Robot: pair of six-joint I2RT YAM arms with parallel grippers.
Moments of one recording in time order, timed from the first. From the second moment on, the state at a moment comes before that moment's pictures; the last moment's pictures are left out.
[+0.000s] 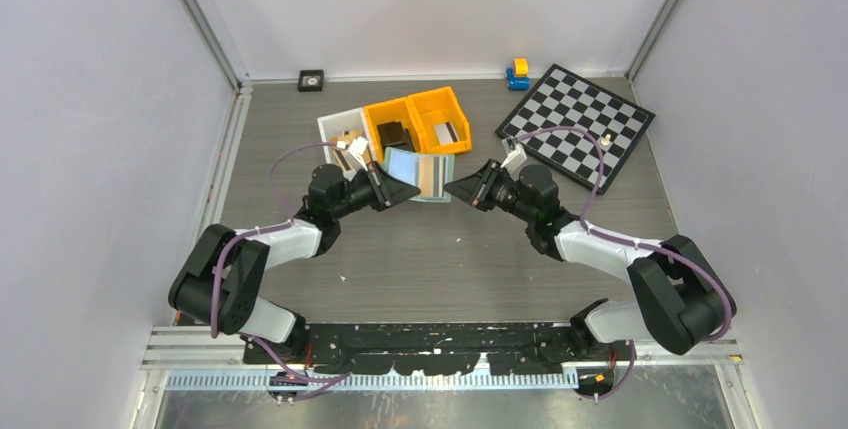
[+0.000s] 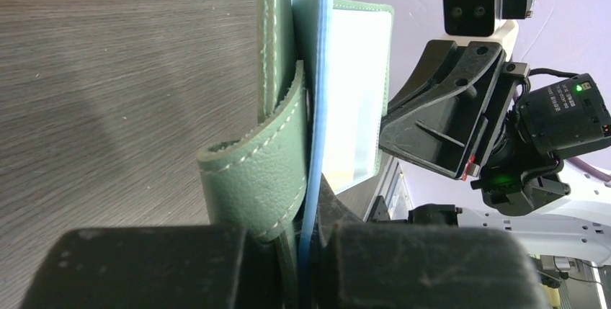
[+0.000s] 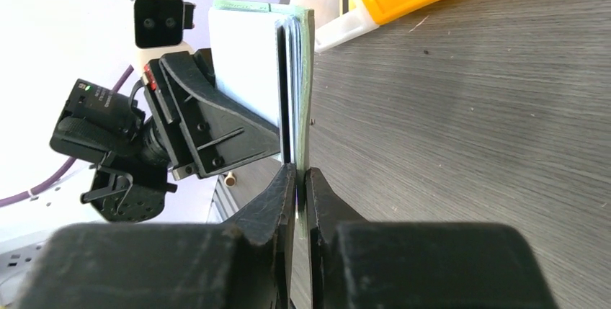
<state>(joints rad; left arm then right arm) -0.41 1.45 0.52 0.77 0.57 -0.92 0.53 1.33 0.51 0.67 -0.35 0.96</state>
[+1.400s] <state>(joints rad) -0.47 1.46 0.58 0.63 0.57 -0.81 0.54 1.45 0.63 0.37 -0.29 0.89</state>
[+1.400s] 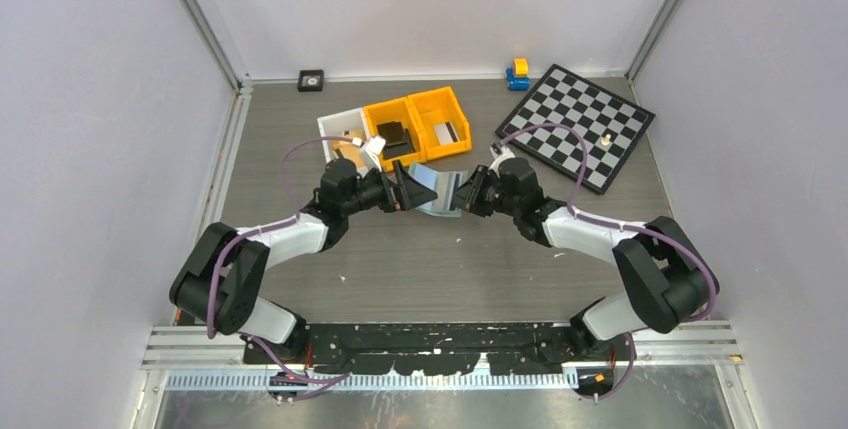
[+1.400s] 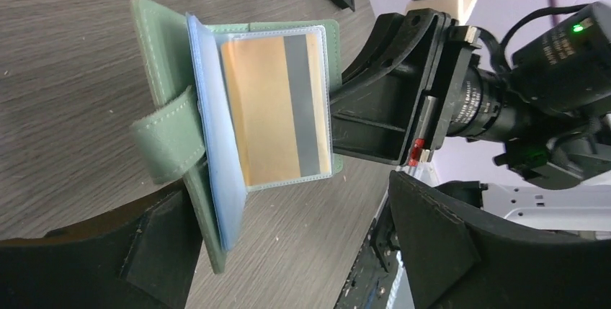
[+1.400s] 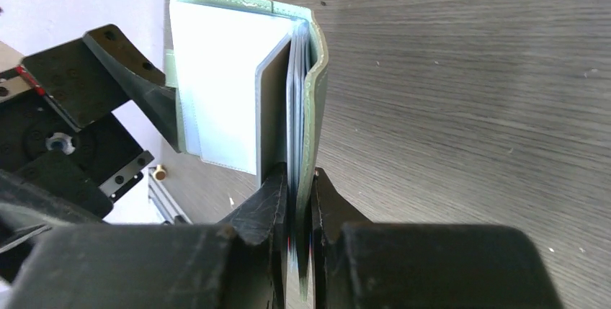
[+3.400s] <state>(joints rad) -0.47 1.63 0.74 0.29 0.47 -0.76 0.79 1.71 1.14 -0.49 0.42 0.68</state>
